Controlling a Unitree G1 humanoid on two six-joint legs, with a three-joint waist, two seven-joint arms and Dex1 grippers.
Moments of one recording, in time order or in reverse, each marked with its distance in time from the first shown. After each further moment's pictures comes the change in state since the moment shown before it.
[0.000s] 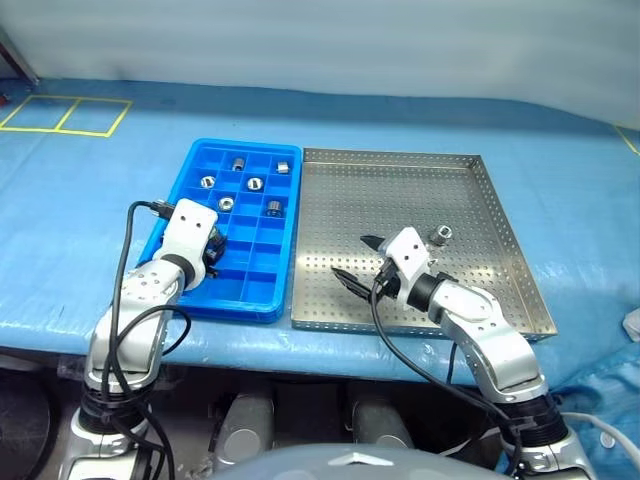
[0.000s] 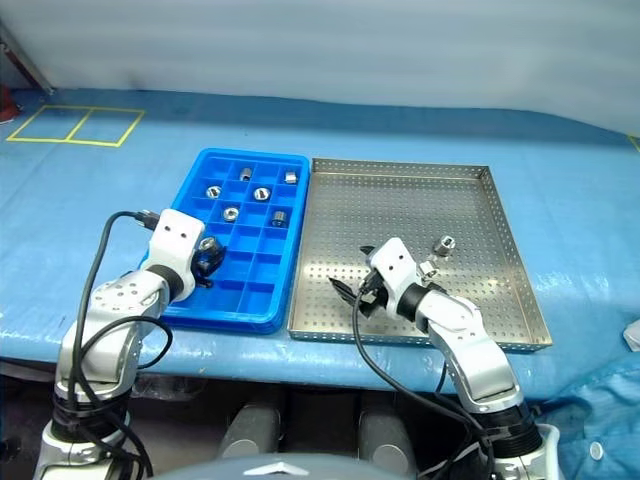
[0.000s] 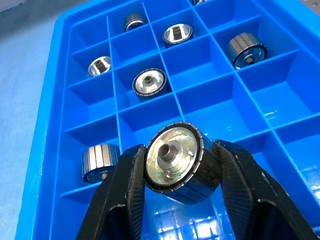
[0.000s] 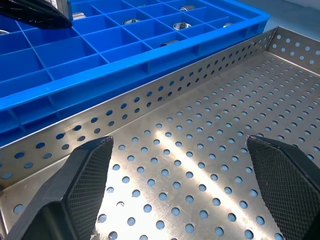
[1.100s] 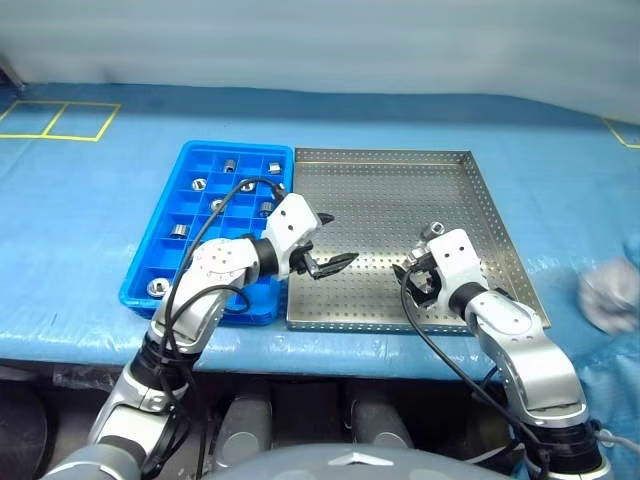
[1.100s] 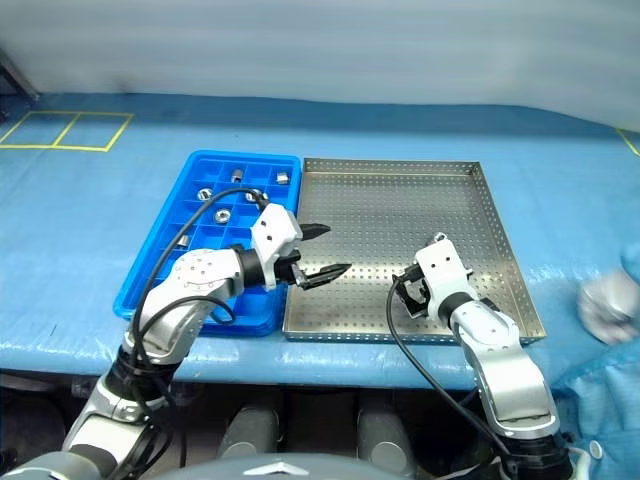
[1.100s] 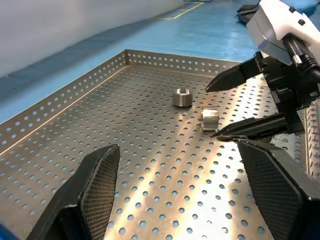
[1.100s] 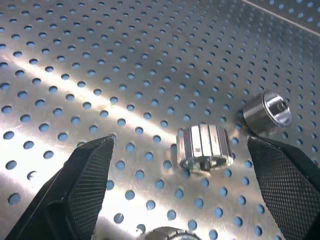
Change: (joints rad) left arm -0.211 -0.087 -0.314 0.260 -0.241 -0.516 -0.414; right arm 0.118 -0.011 -0.171 -0.199 -0.111 0.396 -0.275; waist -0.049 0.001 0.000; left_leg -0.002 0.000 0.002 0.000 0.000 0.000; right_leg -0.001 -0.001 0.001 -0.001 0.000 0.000
